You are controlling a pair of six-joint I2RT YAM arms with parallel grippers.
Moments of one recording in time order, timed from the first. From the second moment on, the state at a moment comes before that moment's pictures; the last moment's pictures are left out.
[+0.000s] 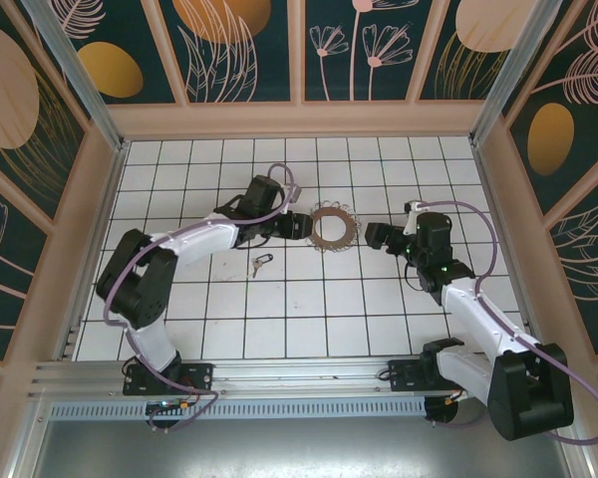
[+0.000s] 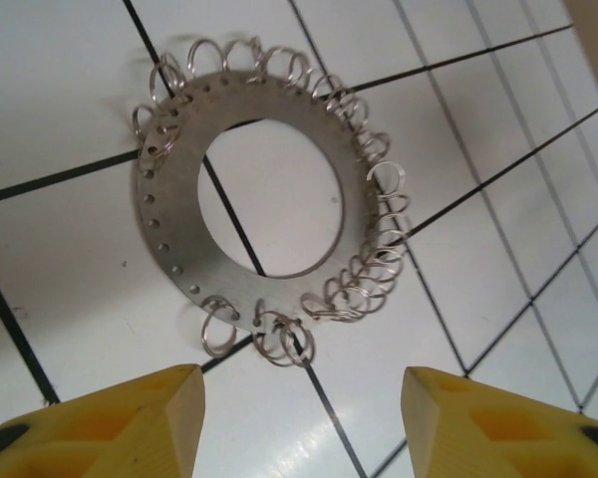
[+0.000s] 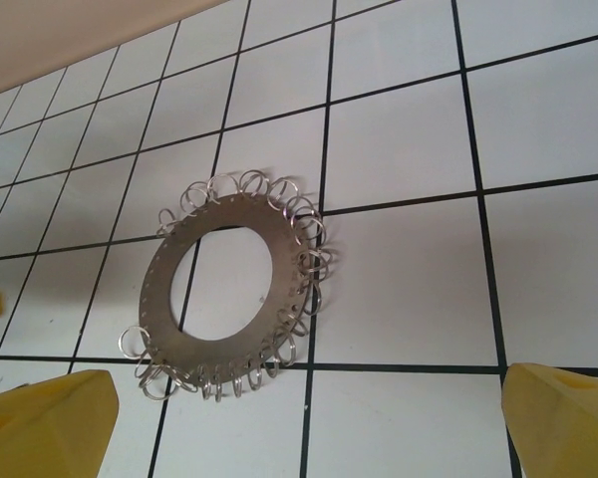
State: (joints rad) left arm -0.61 1.80 1.15 -0.14 0.36 -0.44; right arm 0.23 1.02 0.51 -0.04 -0.16 0.36
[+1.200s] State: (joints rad) left arm -0.64 2.02 1.26 -0.18 0.29 -0.34; right arm 0.23 0.96 0.46 -0.01 -0.23 0.34
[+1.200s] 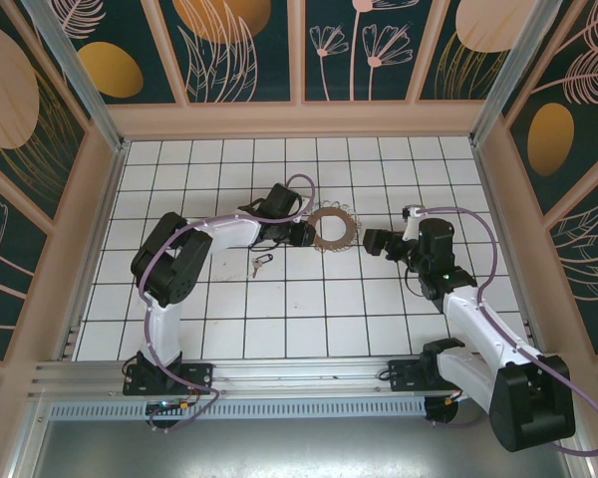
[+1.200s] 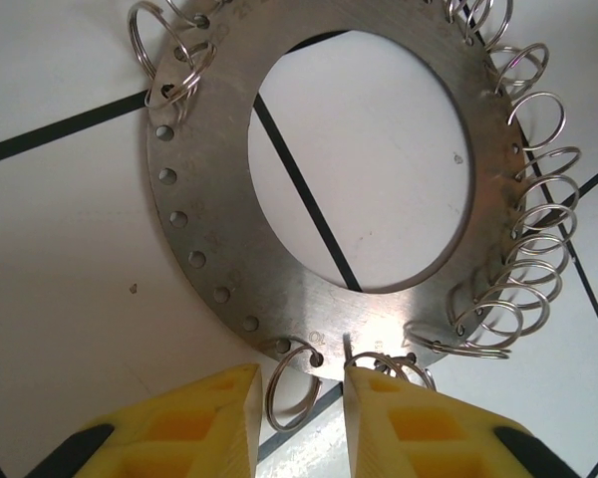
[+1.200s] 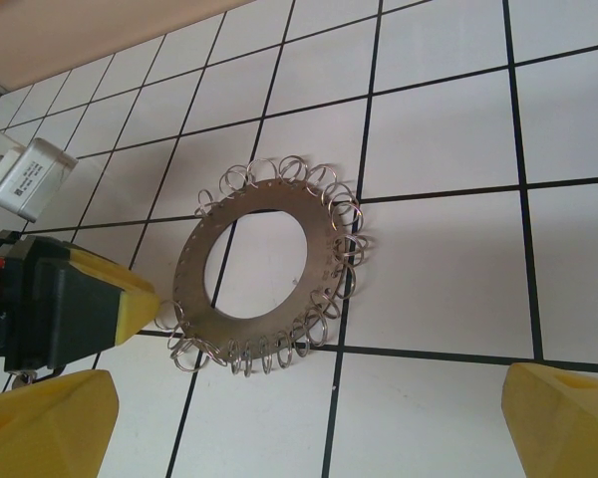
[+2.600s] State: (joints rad) left arm -0.65 2.05 1.26 -0.15 0.30 -0.34; right arm 0.23 0.95 0.46 -0.02 -0.21 0.32
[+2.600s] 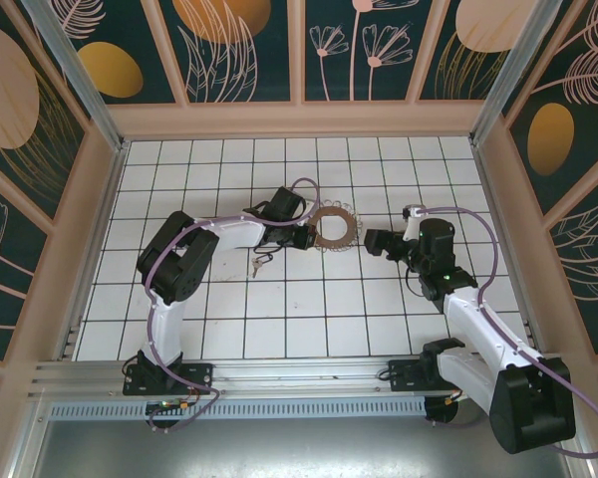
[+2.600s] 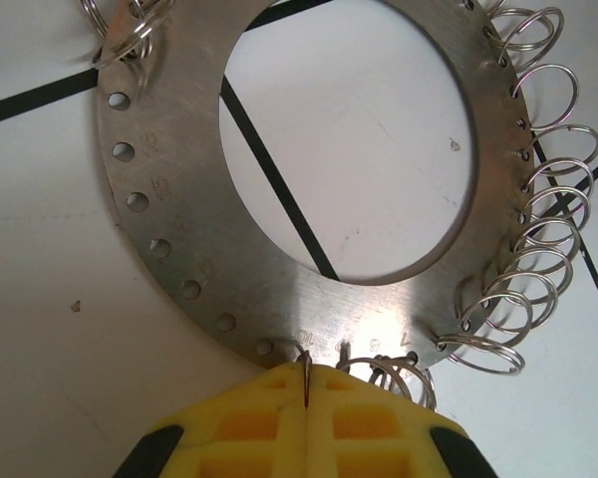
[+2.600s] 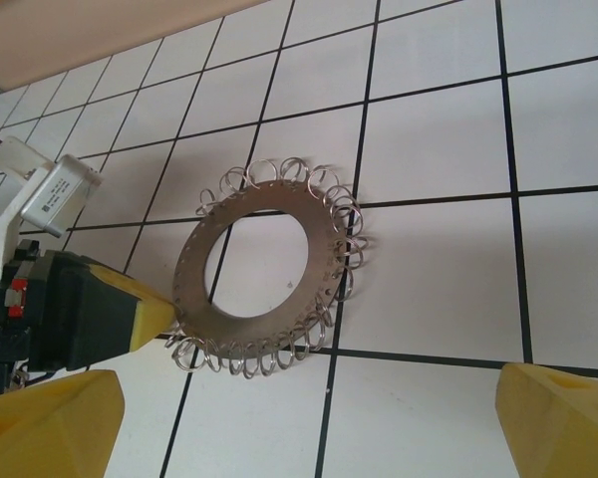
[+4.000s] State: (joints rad) left arm -0.65 1.09 0.95 -0.12 0.70 0.13; right arm 0.43 0.73 0.64 0.28 -0.87 0.27
